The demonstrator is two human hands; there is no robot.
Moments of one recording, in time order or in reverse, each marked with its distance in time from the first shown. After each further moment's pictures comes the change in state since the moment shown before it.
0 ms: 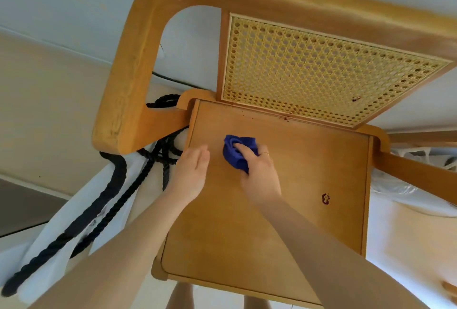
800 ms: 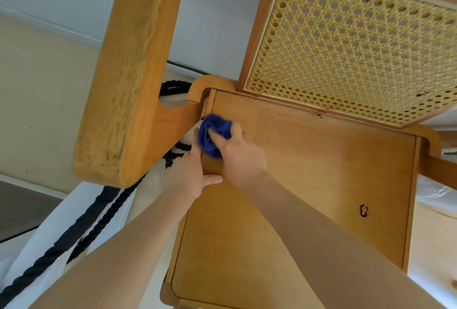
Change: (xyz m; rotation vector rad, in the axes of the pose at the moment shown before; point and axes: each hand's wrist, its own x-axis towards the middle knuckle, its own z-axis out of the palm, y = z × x) left_hand 0.067 -0.067 -0.002 0.351 -0.077 -0.053; right_hand 0.077 -0.042 0.059 -0.517 -0.187 -0.184
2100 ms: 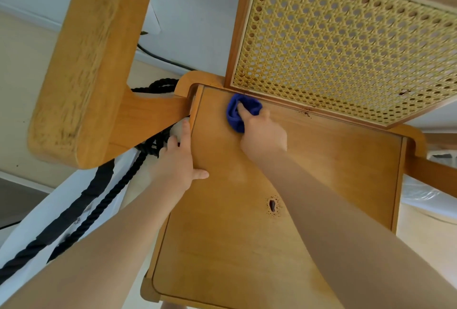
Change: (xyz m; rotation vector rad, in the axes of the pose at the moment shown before) left_hand -0.005 0.024 -0.005 0.195 0.001 -0.107; right_hand 0.007 0.056 -0.024 -0.026 -0.021 0.254
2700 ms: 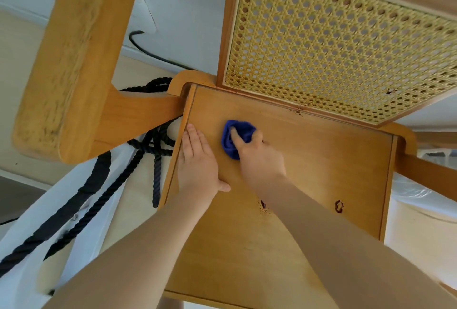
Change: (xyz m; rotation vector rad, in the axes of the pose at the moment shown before) left_hand -0.022 0.053 0.024 0.196 0.041 0.042; right_hand -0.043 0.014 0.018 -0.156 -0.069 -0.134
